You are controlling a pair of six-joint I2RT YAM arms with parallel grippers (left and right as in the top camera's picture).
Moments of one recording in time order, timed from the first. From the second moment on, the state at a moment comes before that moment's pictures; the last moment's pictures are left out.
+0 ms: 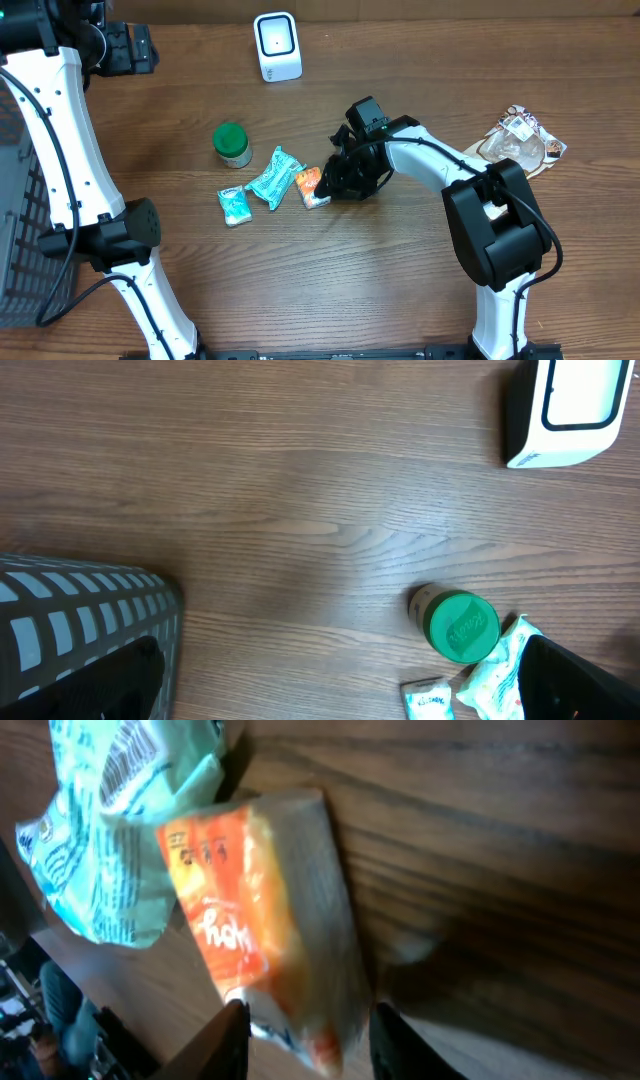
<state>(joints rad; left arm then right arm) 0.20 2.21 2.82 -1.69 0.02 0.06 0.46 2.10 1.38 -0.67 -0.62 0.41</state>
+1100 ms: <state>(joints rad) 0.20 2.21 2.82 -1.69 0.02 0.06 0.32 2.01 1.31 -0.59 -0.97 0.38</state>
